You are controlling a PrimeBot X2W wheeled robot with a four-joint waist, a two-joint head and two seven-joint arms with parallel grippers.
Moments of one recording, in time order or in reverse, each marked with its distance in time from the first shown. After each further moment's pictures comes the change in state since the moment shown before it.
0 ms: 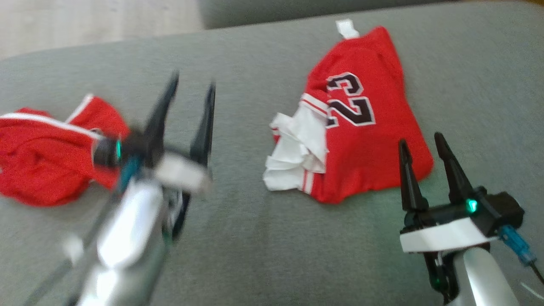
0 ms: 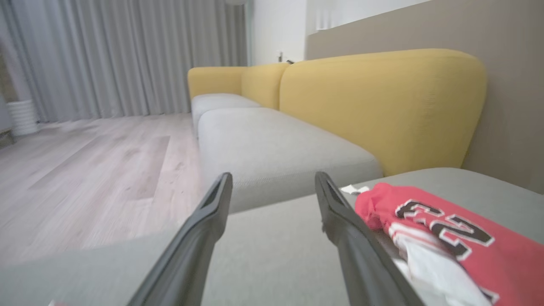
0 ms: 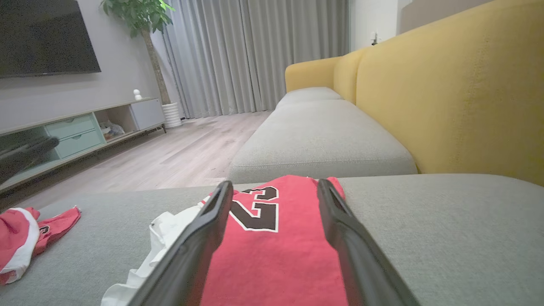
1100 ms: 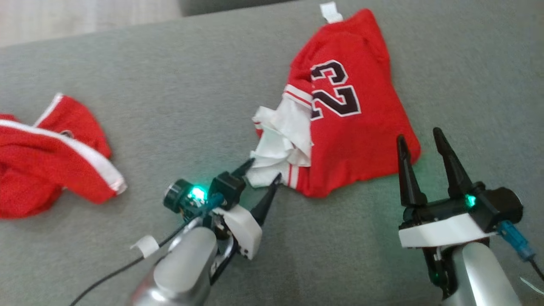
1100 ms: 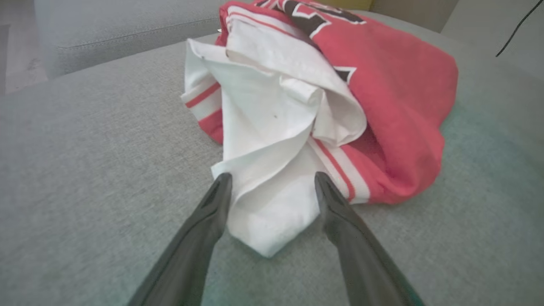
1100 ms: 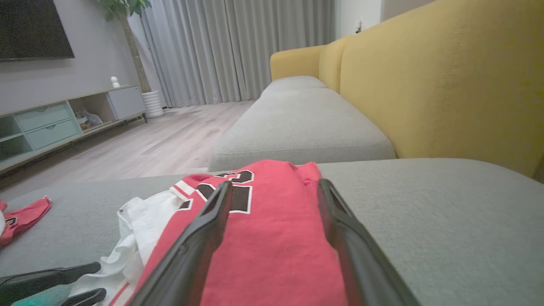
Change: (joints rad) left arm 0.101 -0.120 -0.159 0.157 0.117 -0.111 0.193; right arm -0.013 0.000 0.002 0.002 -0.018 0.000 0.000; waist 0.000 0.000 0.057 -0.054
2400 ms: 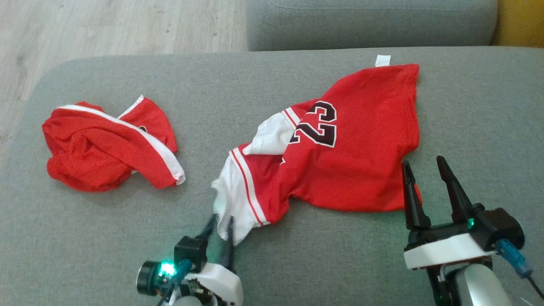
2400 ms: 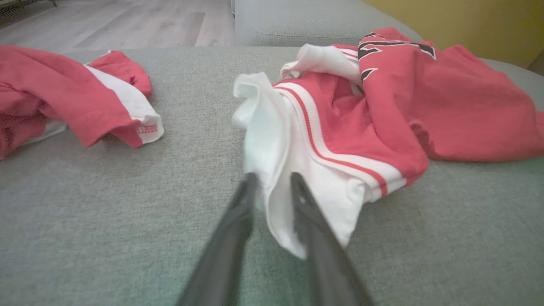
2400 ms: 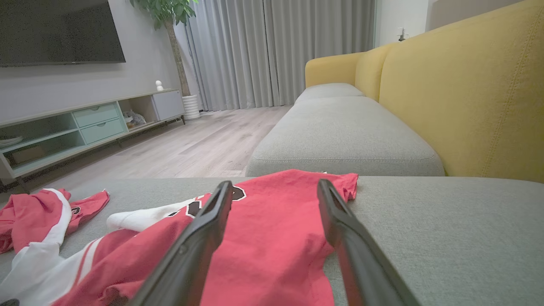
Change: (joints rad) left arm 0.295 0.017 0.120 -0.108 -0.096 0.243 -0.095; right arm 0.069 0.000 -0.033 0.048 -0.008 0.000 0.000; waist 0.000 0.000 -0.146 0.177
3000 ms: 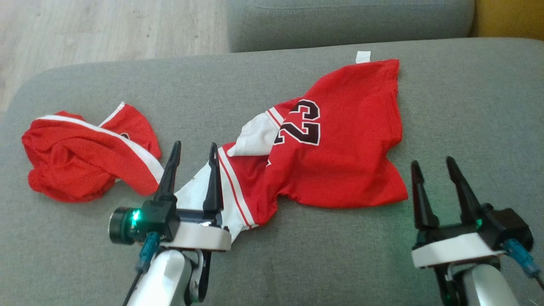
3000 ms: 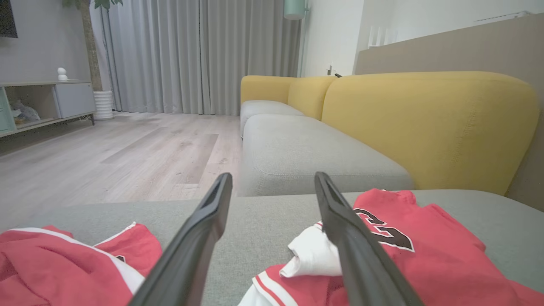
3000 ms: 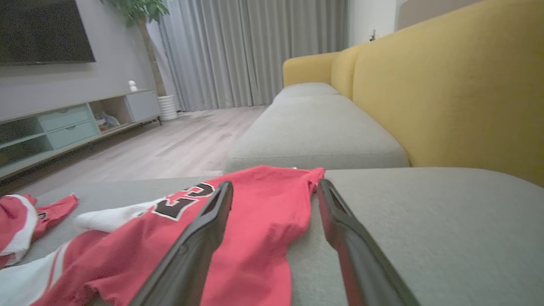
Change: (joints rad) left arm -0.039 0.014 0.130 -0.310 0.073 0.053 -0.094; right arm 0.000 0.000 -0.035 0.014 0.000 0.000 0.000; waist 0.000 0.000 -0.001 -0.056
